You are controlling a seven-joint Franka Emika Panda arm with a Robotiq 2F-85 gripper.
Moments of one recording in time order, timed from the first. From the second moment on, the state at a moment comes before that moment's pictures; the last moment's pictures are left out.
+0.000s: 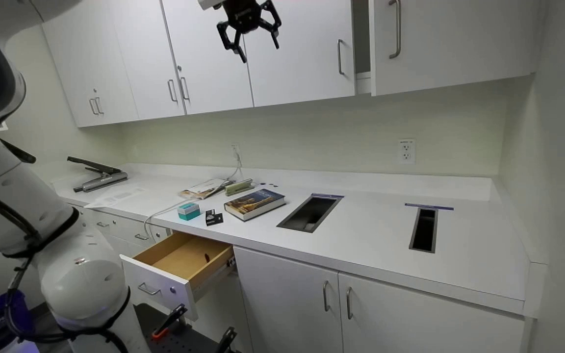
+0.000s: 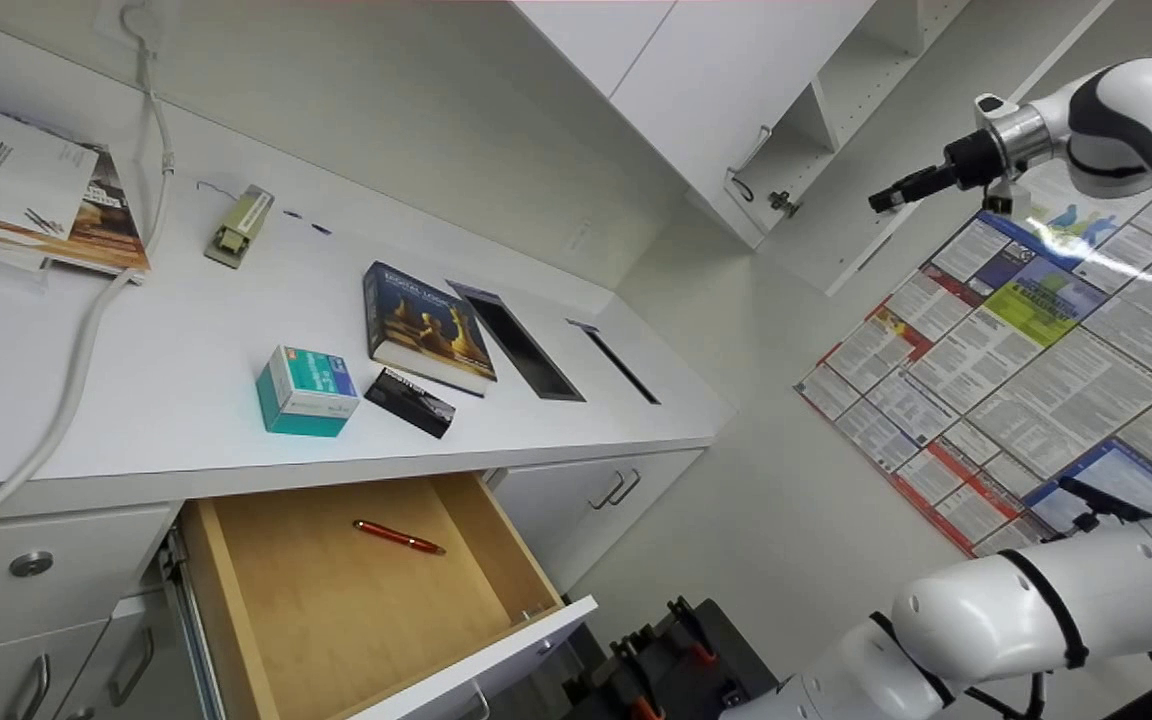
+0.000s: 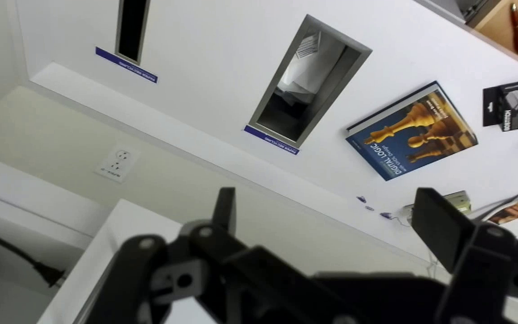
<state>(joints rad) -0.25 -0.37 -0.12 -1.53 0.10 1.66 -0.80</state>
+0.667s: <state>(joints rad) -0.10 -0.39 -0.15 -1.58 0.10 1.61 -0.84</state>
